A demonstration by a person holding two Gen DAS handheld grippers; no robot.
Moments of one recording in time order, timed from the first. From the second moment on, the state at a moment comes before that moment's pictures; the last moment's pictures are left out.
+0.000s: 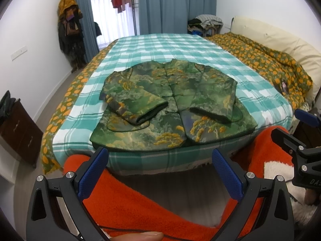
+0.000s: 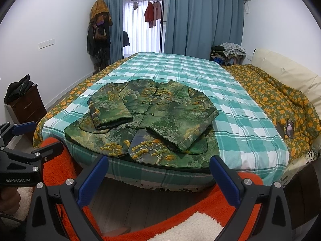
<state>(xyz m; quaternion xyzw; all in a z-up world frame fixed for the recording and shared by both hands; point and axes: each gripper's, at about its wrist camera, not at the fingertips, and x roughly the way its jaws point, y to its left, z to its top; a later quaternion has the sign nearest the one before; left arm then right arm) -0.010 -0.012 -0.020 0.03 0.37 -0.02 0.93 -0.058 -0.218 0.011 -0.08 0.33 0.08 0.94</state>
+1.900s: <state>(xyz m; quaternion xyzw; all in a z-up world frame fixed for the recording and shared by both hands) -0.011 -0.011 -0.024 0.03 0.38 -0.02 0.92 -0.058 -0.218 0.008 -0.07 0.35 0.08 0.93</state>
